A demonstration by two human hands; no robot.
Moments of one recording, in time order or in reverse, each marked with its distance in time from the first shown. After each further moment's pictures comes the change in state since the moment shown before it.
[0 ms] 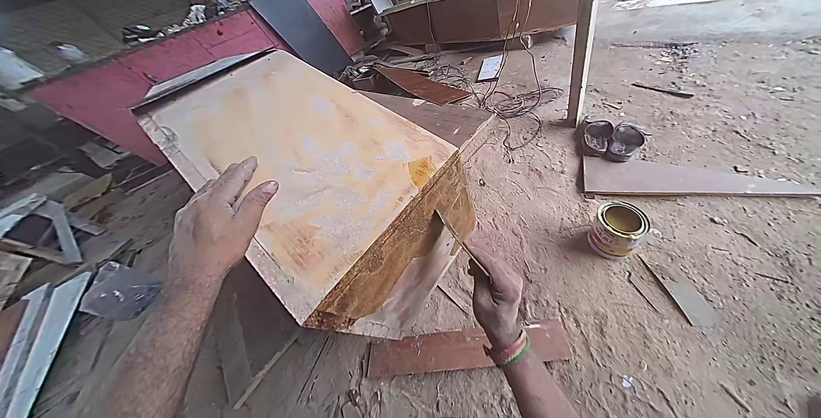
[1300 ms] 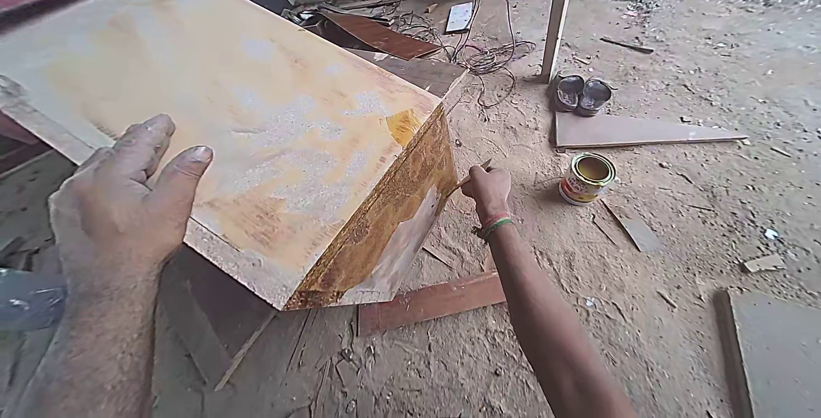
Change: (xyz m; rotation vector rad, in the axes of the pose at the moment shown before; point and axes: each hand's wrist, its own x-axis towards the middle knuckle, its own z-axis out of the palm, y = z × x) left_hand 0.005 -0.033 0.014 -0.127 -0.022 -0.068; right_hand 0.099 0.049 0.018 -0.377 0.043 1.290
